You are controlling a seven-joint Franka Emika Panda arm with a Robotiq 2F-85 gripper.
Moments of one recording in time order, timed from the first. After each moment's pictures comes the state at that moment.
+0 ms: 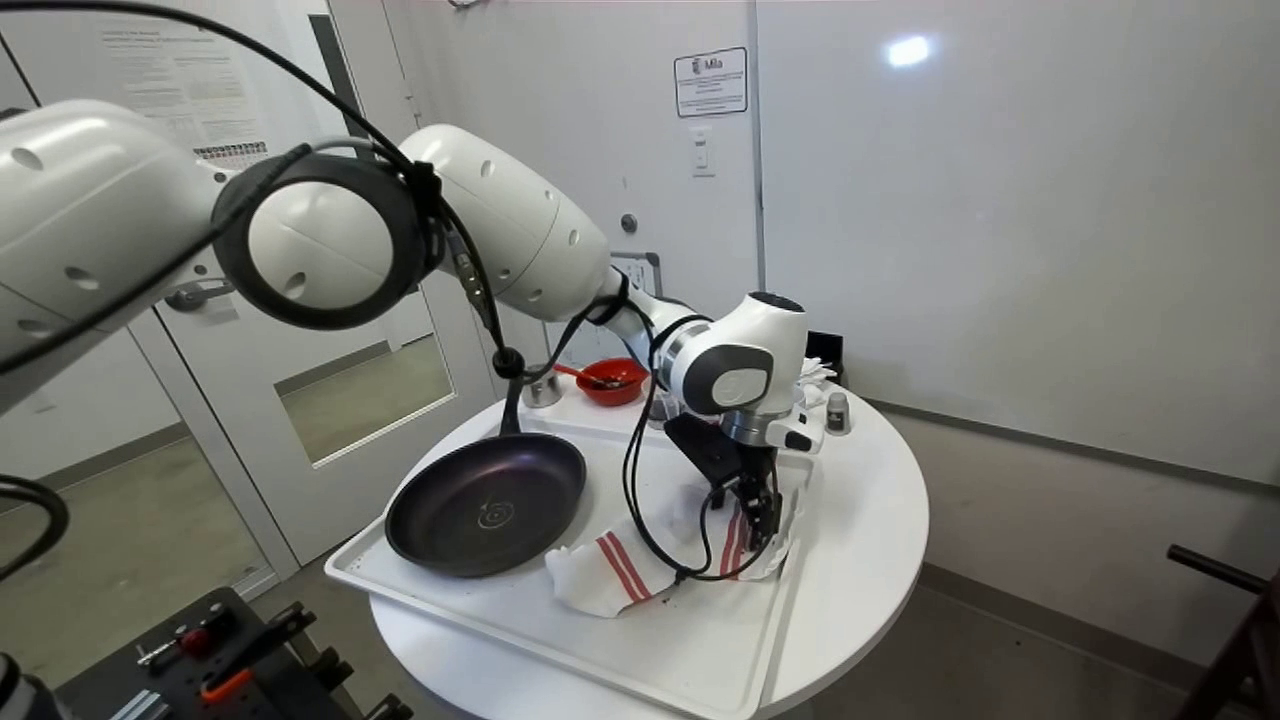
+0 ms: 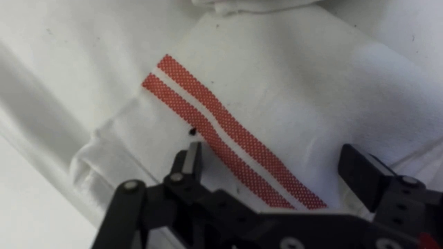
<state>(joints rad) -0.30 1.13 -0.10 -1.23 0.20 2.19 0.03</state>
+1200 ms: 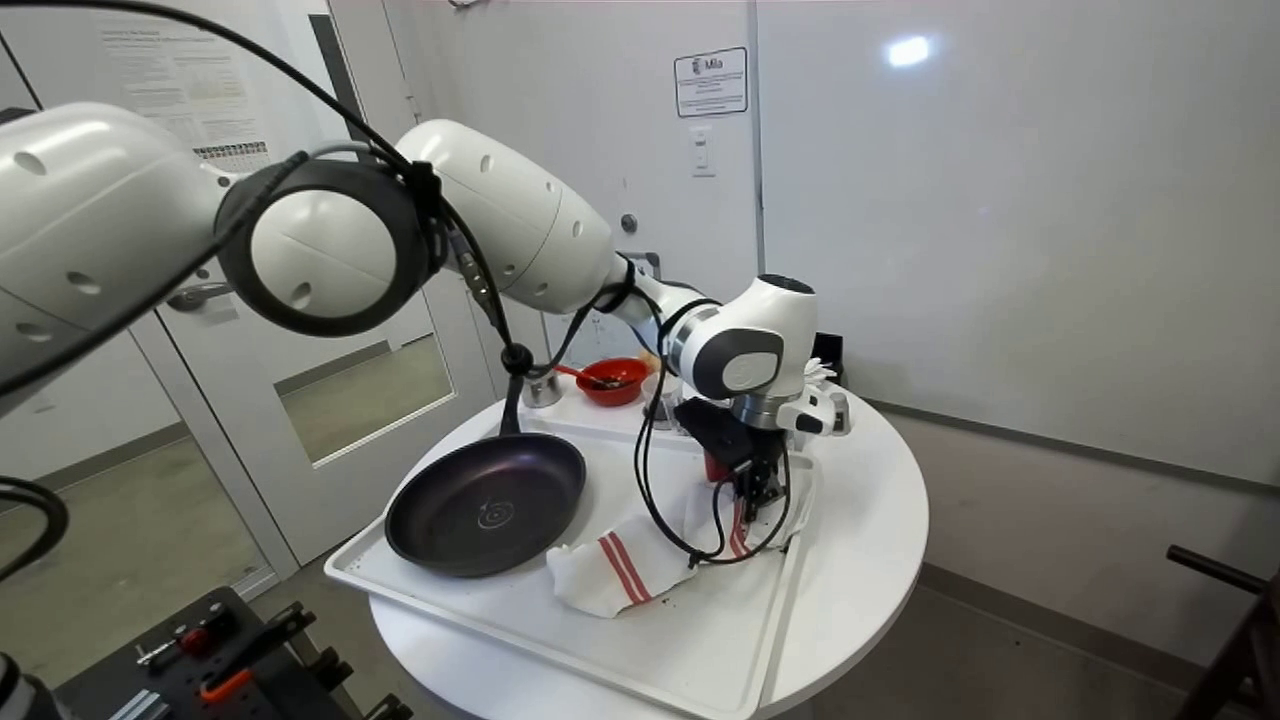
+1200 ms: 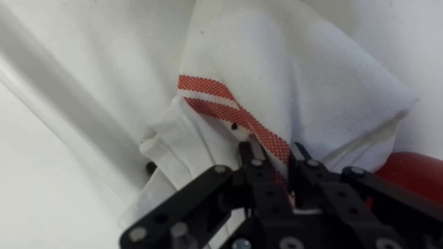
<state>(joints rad) -0.32 1.14 -0.08 -1.17 0.20 2.17 0.02</state>
